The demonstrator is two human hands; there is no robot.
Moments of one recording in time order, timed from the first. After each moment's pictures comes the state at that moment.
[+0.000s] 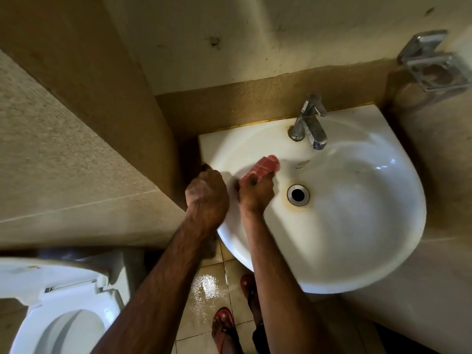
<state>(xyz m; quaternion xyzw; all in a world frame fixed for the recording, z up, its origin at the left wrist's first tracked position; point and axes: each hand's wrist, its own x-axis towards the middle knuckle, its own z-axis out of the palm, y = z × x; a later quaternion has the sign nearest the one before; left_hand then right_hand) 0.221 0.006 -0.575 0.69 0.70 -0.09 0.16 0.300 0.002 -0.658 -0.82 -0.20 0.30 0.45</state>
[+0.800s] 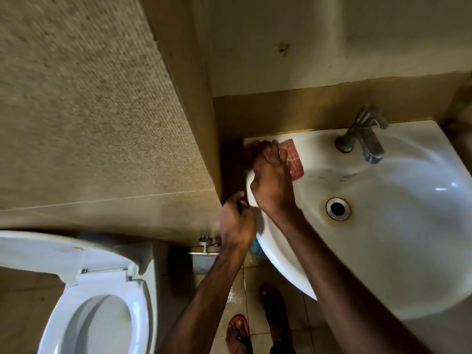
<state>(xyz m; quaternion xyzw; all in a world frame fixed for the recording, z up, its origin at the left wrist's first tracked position) 0.184 -0.037 -0.603 0.40 0.72 0.28 0.49 0.278 0.027 -0.630 -0.71 -0.64 0.16 0.22</state>
